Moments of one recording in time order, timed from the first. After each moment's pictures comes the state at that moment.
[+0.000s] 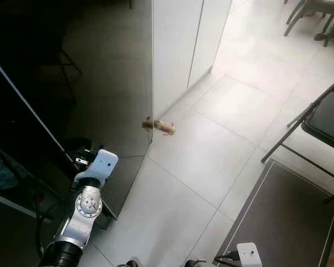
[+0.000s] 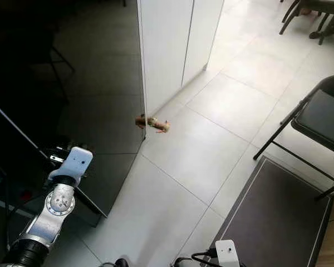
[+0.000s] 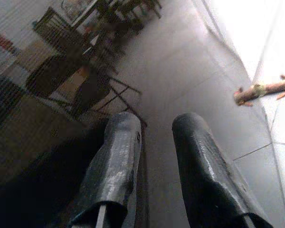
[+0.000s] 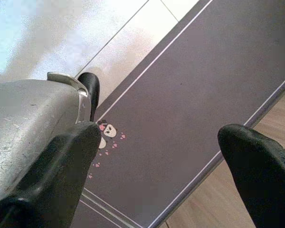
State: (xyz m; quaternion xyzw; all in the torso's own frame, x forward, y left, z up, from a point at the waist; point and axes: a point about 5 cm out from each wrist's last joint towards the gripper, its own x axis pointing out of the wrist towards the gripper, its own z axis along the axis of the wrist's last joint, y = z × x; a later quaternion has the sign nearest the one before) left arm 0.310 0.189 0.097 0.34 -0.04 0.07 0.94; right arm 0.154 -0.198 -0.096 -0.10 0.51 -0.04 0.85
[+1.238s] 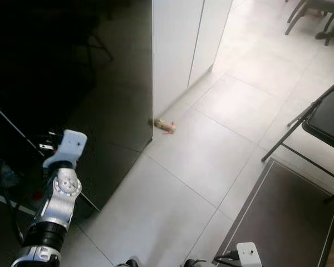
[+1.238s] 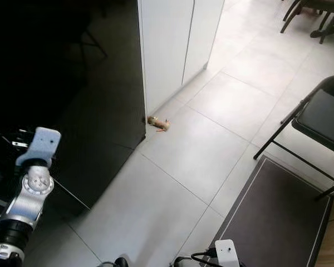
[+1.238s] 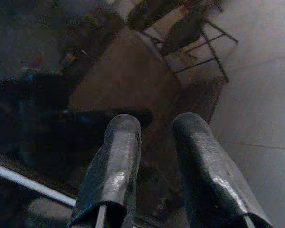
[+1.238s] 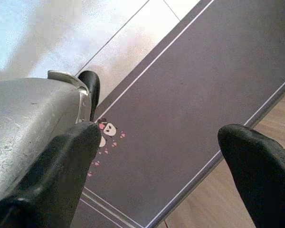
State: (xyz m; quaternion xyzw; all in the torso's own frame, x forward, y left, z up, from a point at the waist) left arm 0.330 0.244 0.137 0.34 -0.04 0.23 0.91; right arm 0.154 -0.197 -0.096 -0.10 0.51 -0.03 0.85
